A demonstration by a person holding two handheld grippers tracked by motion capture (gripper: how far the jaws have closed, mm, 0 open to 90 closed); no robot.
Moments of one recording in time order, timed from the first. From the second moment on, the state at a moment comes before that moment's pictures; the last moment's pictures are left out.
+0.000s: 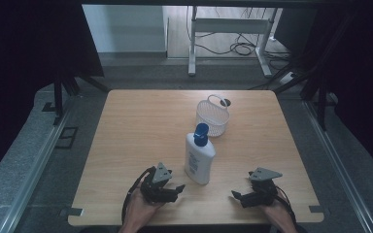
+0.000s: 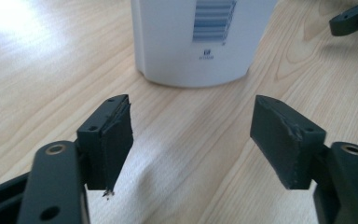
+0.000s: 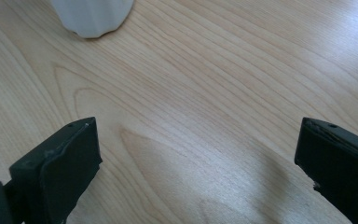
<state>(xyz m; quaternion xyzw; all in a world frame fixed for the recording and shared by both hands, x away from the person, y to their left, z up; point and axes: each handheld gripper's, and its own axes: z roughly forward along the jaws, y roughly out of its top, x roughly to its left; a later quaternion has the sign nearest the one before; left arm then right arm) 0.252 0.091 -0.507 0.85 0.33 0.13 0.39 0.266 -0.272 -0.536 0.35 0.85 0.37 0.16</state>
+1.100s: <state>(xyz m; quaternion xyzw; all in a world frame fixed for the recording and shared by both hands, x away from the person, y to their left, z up) 0.241 0.100 -0.543 0.86 0.35 0.13 0.35 0.261 -0.247 -0.504 0.32 0.84 0.41 0.15</state>
